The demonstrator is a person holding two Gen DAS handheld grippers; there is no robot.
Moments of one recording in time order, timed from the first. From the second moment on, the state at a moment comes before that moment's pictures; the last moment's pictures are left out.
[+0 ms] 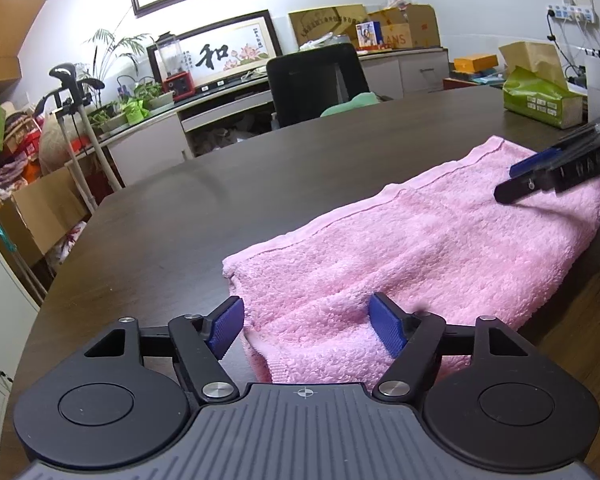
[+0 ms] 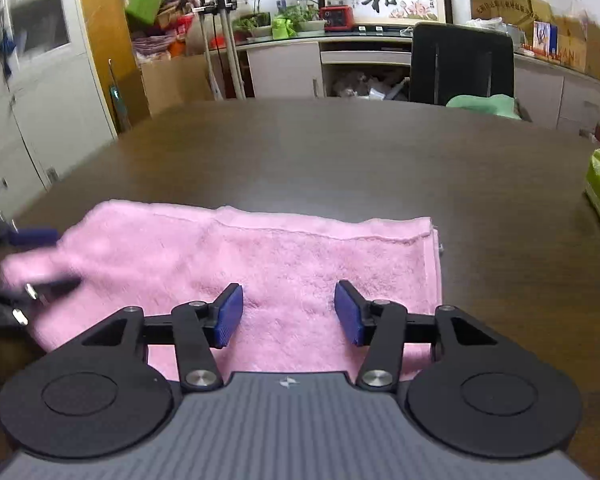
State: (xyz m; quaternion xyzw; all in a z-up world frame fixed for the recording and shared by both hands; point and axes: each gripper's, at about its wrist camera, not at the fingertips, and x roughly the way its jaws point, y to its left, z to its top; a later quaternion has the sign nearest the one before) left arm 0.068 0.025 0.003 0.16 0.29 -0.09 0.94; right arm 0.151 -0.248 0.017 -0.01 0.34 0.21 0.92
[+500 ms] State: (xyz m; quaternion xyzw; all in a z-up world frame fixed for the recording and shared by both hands) left arm 0.046 0.035 0.018 0.15 0.24 -0.11 0.95; right arm 0.085 -0.259 0.035 0.01 0.31 0.23 0.92
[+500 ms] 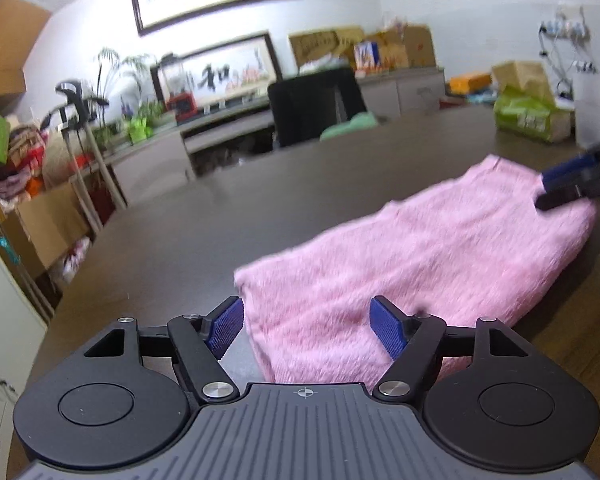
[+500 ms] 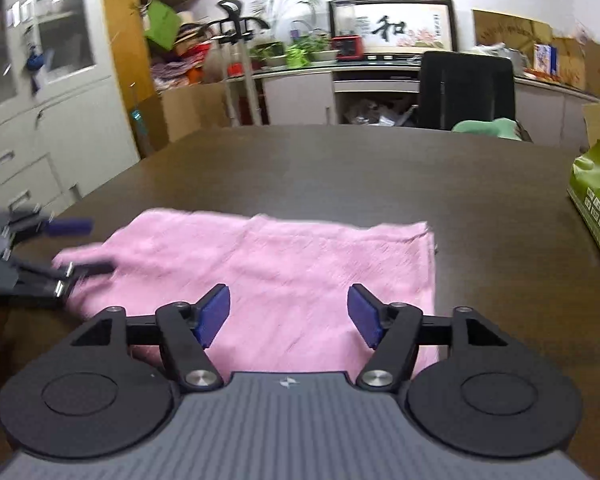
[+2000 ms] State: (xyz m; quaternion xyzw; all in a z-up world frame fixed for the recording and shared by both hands) left arm 0.043 0.076 0.011 0.17 0.30 -0.02 0.94; right arm 0.078 -0.319 0.033 0.15 0.32 0.12 0.93
